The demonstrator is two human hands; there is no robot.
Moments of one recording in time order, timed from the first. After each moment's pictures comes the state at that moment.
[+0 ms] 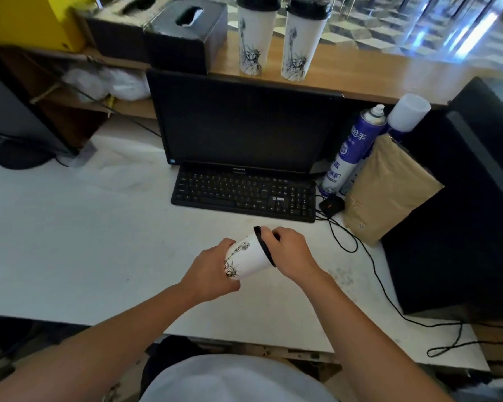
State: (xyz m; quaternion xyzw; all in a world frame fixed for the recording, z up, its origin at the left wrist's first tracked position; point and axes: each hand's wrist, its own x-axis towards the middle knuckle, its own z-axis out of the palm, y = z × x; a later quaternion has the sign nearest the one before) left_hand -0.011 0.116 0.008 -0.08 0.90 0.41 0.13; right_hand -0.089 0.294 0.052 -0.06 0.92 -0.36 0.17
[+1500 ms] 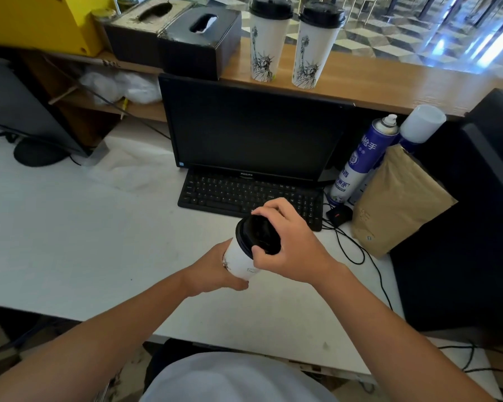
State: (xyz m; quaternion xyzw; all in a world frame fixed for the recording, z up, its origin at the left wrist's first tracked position) left_hand -0.025 0.113 0.037 -0.04 0.75 0.63 0.19; right_hand -0.091 0.300 0.115 -0.38 0.84 -0.37 0.03
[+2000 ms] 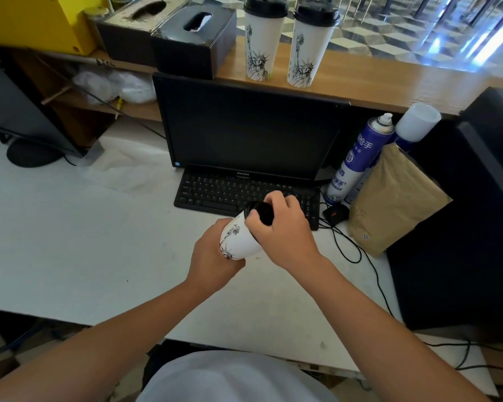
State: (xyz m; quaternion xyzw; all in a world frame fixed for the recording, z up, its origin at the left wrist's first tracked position) left_hand -0.028 0.137 0.039 -0.16 0.84 0.51 -0.09; right_hand -0.097 0.275 0.117 -0.14 0.92 -0.37 0.06
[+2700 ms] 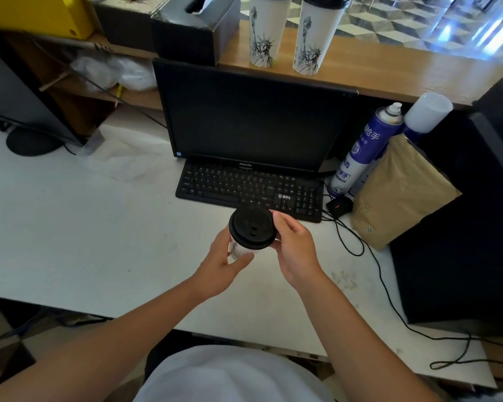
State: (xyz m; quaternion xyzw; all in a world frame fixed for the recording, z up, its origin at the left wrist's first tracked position) left_hand -0.015 0.142 0.023 -0.08 0.80 0.59 0.03; right_hand -0.088 0.285 0.062 0.10 0.66 -0.72 0.20
